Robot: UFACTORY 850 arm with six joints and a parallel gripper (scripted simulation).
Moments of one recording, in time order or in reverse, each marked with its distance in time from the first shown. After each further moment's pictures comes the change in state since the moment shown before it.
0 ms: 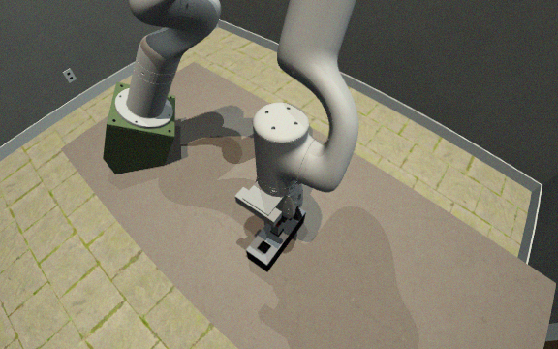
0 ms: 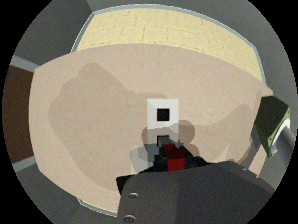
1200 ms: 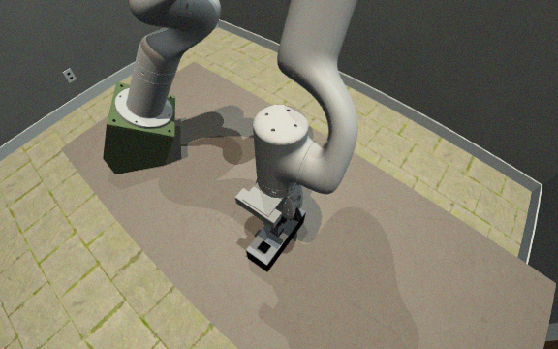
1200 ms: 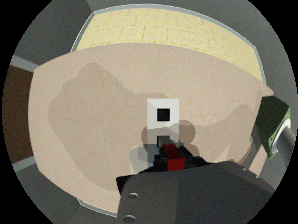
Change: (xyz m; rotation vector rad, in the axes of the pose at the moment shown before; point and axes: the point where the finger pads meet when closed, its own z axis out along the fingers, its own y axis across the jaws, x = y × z) arm 0.000 0.000 0.004 0.000 0.000 0.000
